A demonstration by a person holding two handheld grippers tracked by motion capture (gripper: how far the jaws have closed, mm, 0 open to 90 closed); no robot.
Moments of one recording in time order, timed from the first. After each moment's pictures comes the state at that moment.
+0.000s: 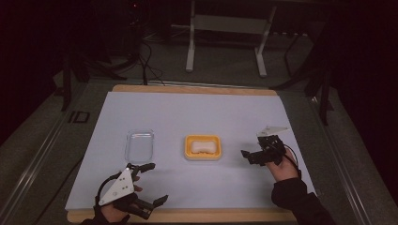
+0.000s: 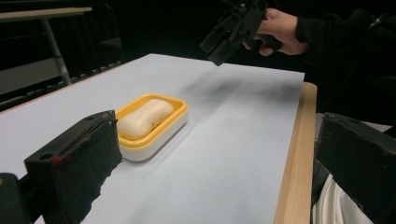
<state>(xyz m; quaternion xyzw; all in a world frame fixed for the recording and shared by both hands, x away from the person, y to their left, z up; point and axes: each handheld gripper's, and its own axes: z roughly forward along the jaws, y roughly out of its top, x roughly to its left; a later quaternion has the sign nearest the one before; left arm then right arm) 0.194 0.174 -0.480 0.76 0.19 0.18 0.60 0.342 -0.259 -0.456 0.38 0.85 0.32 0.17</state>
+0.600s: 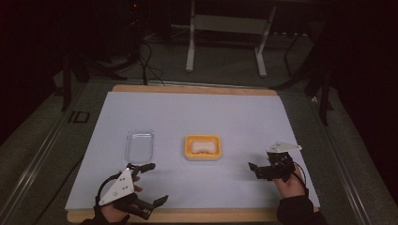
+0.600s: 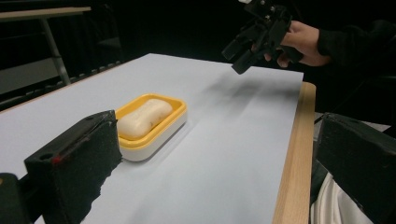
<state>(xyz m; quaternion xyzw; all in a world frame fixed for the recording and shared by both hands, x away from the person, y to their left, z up) 0.194 0.174 -0.480 0.76 0.19 0.18 0.60 0.300 -0.282 -0.475 0.41 0.83 0.33 0.19</state>
